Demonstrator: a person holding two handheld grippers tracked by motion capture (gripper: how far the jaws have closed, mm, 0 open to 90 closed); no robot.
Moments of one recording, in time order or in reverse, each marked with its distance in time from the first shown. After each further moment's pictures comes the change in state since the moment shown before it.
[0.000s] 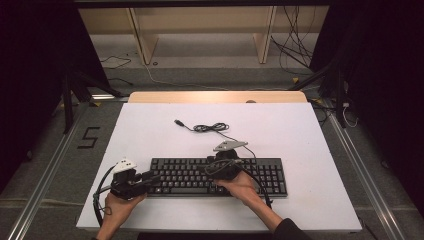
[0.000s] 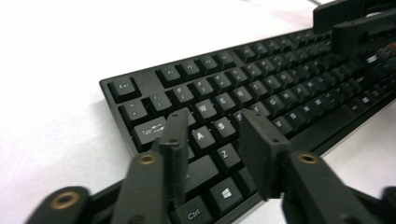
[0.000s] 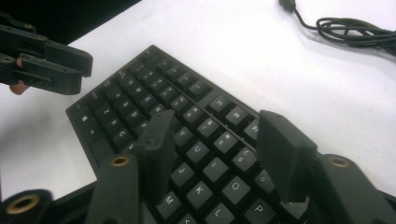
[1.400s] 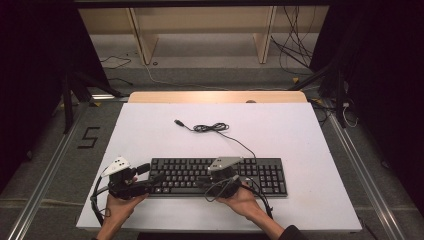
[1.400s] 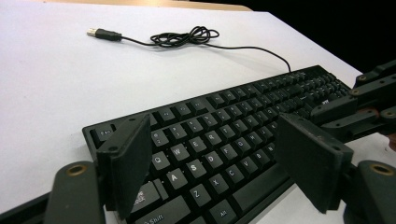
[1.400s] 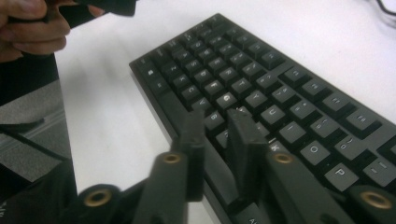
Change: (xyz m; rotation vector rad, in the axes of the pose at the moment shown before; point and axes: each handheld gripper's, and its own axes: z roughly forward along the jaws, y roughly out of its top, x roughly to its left) left arm -0.006 0.004 -0.010 -0.168 -0.079 0.003; right arm 0.036 -0.021 -0.014 0.056 0.107 -0.132
